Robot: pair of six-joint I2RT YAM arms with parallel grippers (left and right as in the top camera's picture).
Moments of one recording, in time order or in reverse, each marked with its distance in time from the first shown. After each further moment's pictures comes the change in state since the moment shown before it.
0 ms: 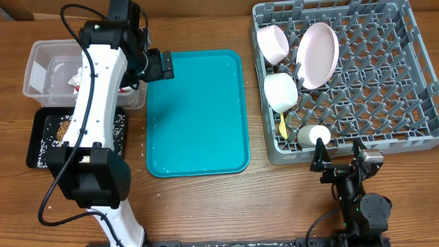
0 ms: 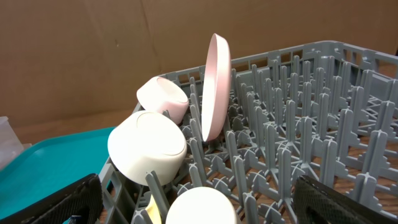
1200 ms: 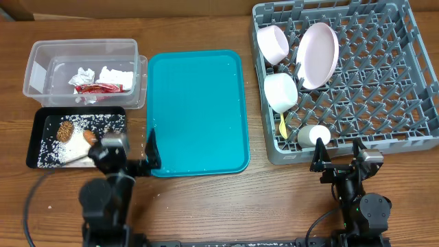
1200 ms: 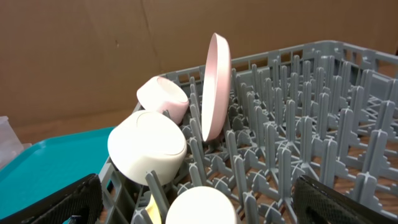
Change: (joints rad) left arm 0.098 -1.628 -1.680 1.209 0.017 0.138; right arm 0.000 -0.002 -0.002 0.000 0.000 0.000
